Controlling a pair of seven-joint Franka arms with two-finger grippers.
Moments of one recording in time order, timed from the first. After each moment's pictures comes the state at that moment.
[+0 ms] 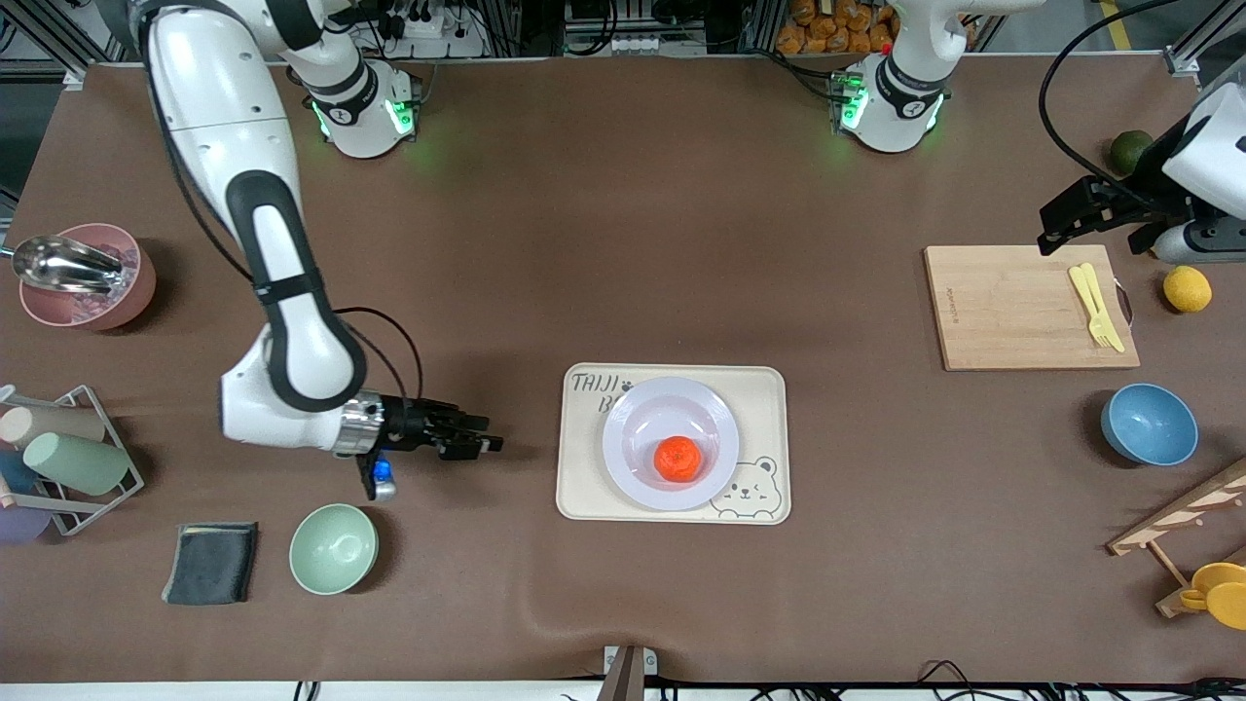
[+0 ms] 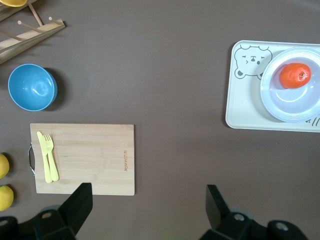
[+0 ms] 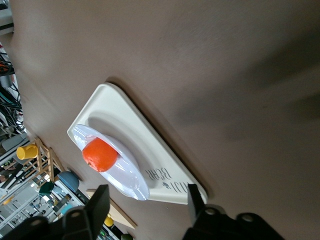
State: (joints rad) left arm -0.07 -0.02 -0.04 -1.55 -0.01 1.54 -0.11; right arm 0.31 0.70 -0.18 -1.59 1.16 1.99 0.13
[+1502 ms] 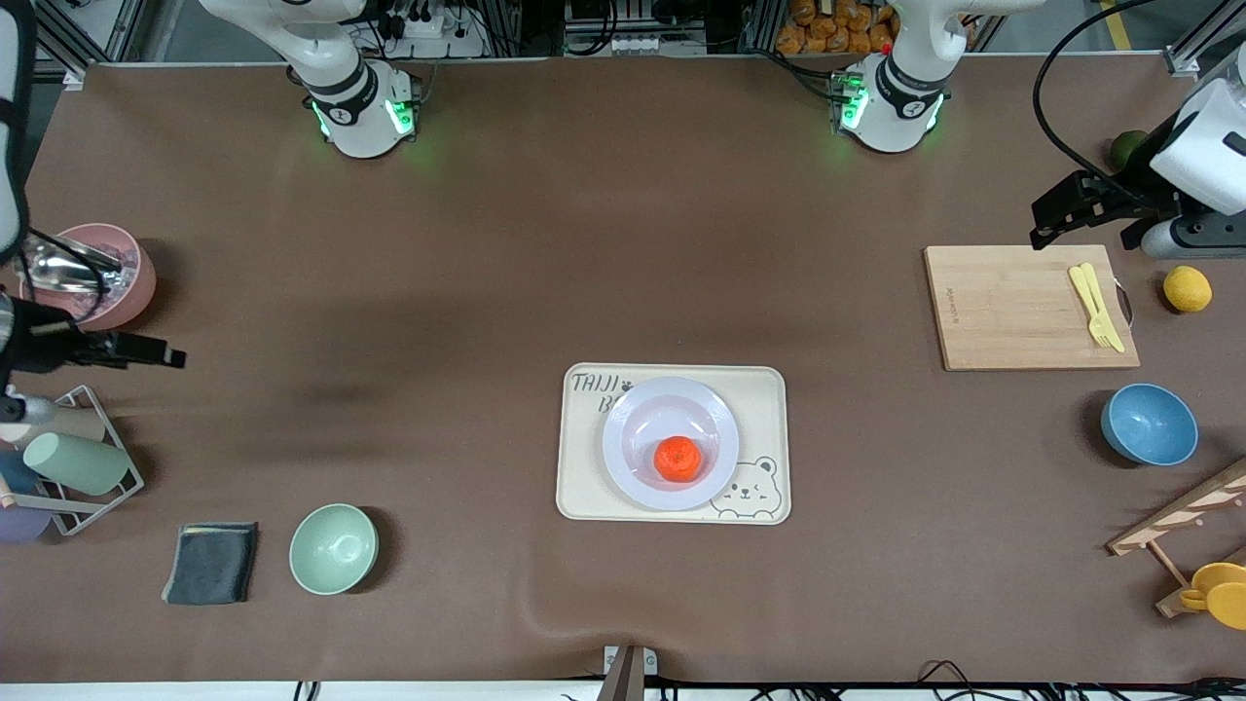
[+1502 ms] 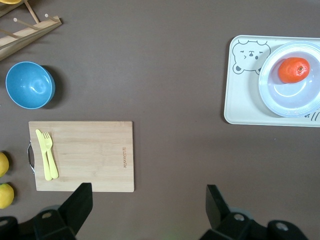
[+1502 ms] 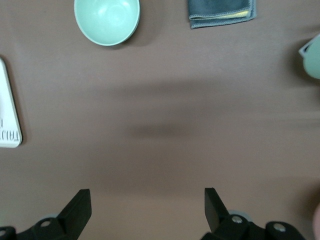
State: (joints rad) left arm -0.07 -0.02 -0.04 -1.54 -0.01 1.53 -0.11; right arm -0.05 0.26 -0.17 -1.53 0.22 1.62 -0.22
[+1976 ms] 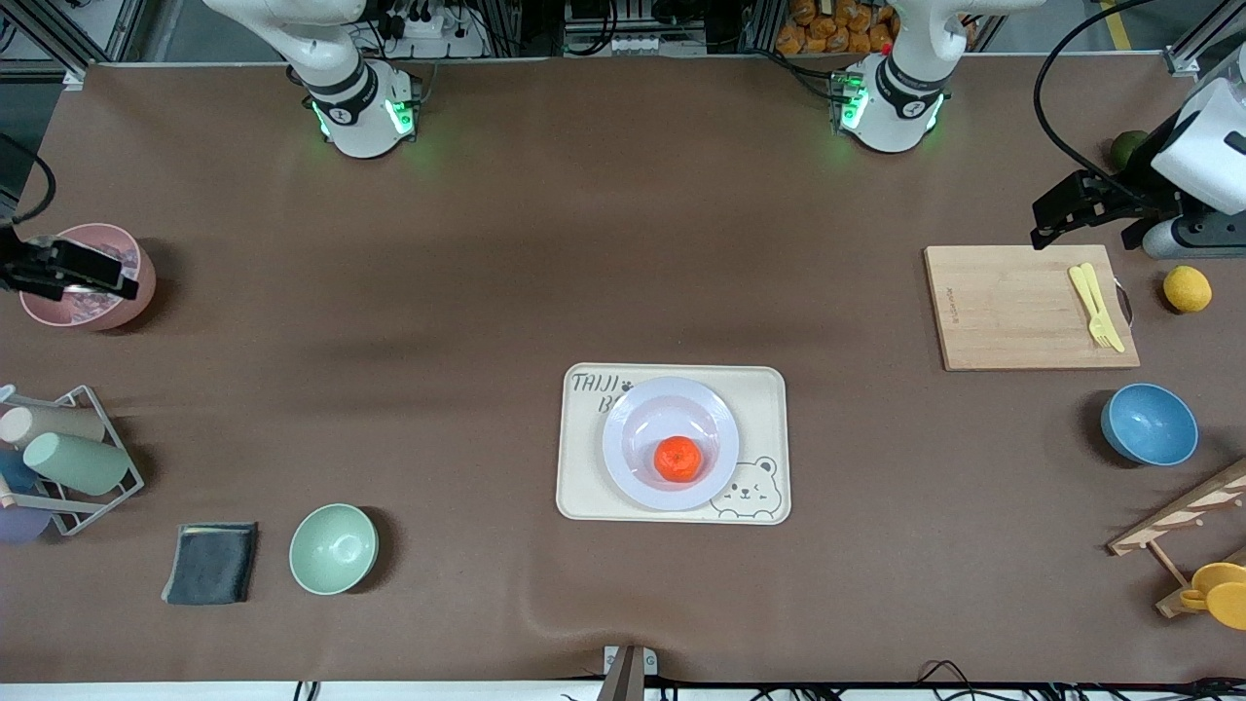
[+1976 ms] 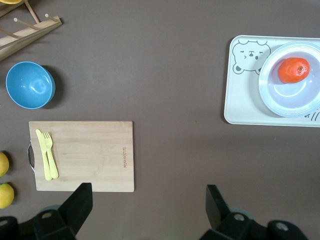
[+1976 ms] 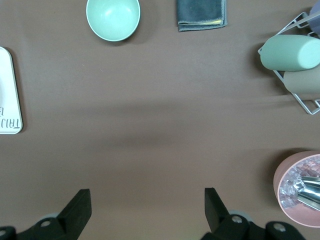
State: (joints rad) left arm -0.07 -0.02 -0.04 -1.54 -0.01 1.53 -0.11; right arm -0.11 0.07 -0.05 -1.55 0.10 1.54 -0.12
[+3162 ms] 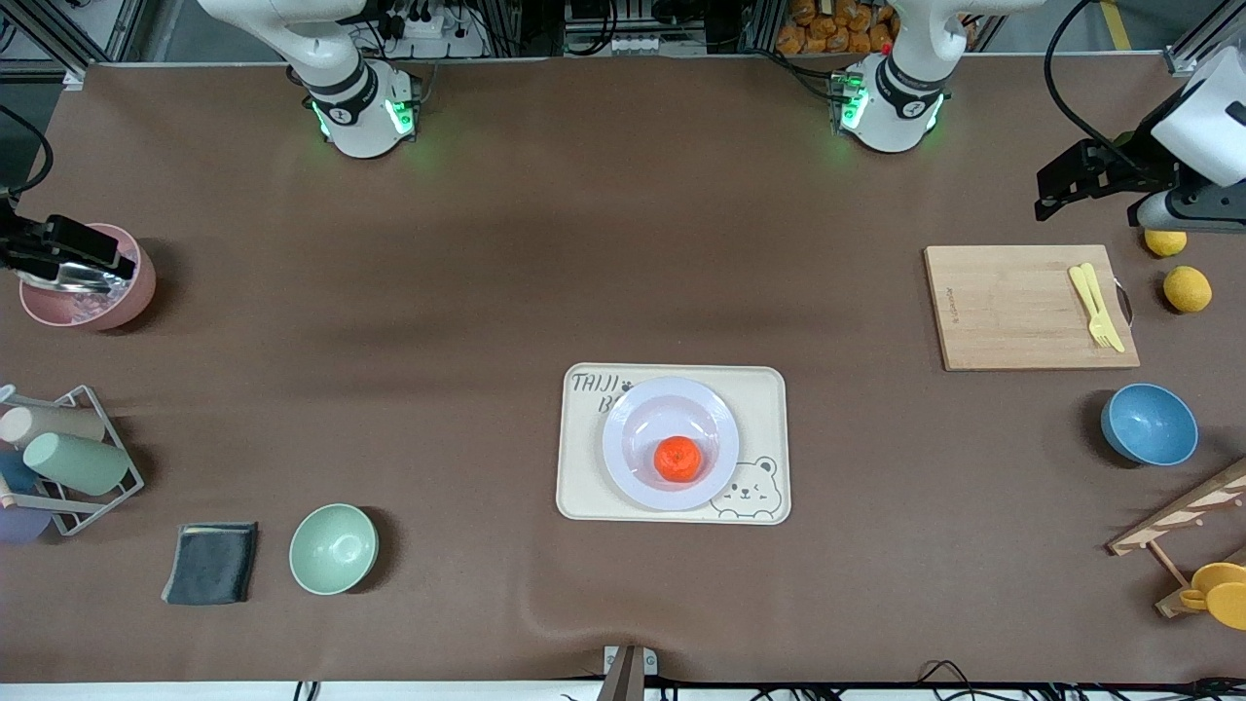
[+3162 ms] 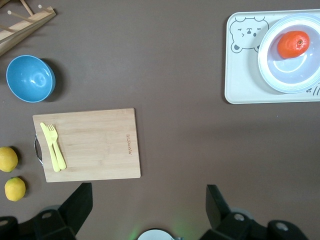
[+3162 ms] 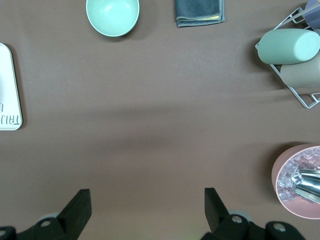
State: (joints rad) left arm -0.07 -0.05 -0.04 -1.54 -0.01 1.45 -0.04; right arm 0.04 0.03 -0.20 -1.59 0.09 1.54 -0.12
